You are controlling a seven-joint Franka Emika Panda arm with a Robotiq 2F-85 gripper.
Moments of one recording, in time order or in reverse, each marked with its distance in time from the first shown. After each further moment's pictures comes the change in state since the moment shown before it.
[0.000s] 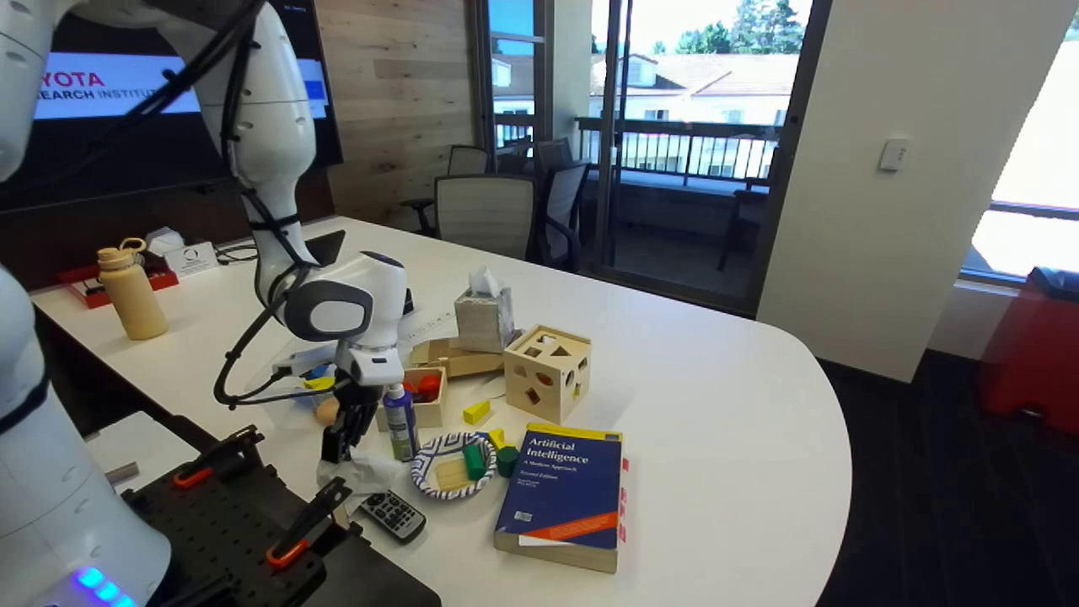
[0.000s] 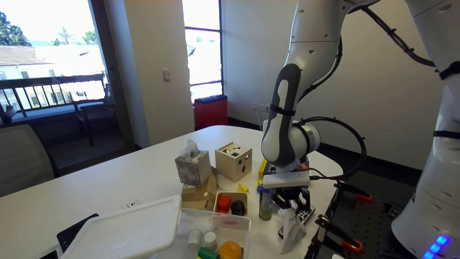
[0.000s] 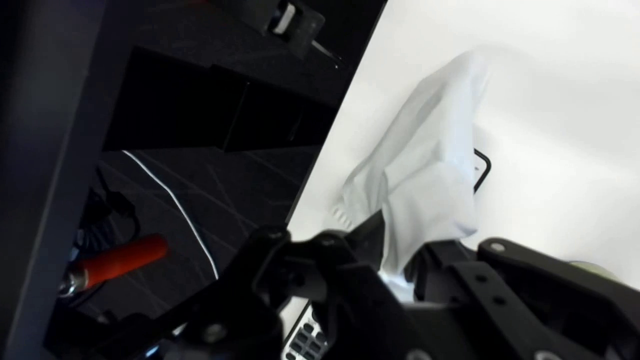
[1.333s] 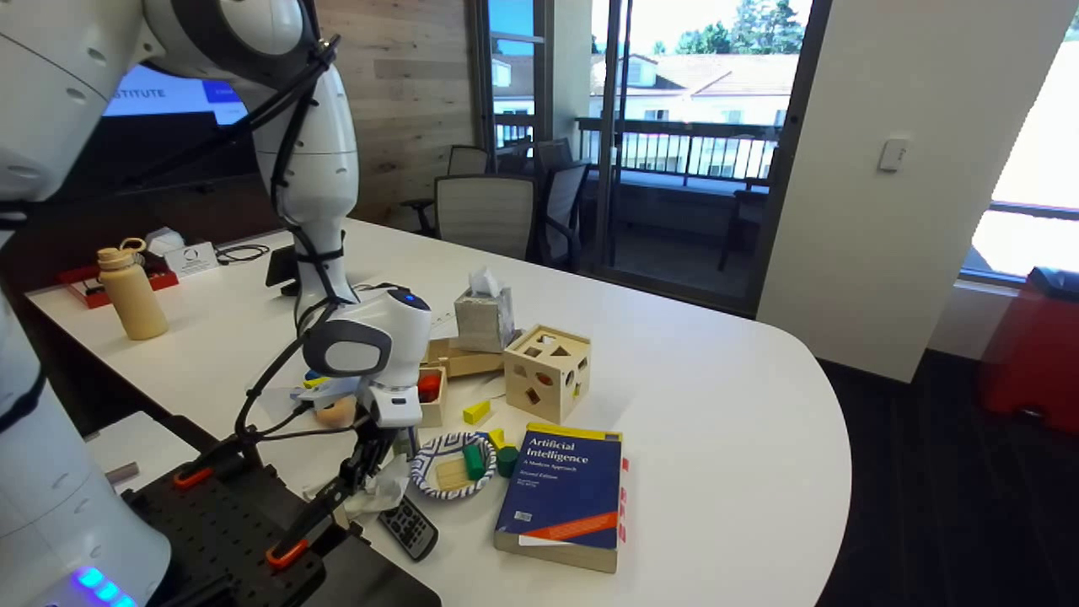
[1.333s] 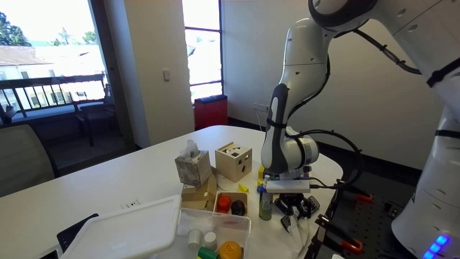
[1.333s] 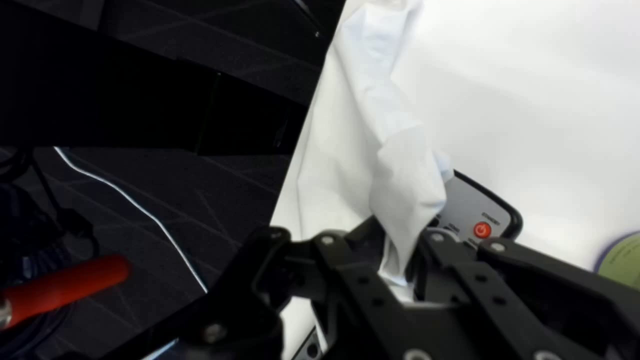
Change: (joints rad) arm -0.140 0.177 0.050 0.091 0.134 0.075 -0.145
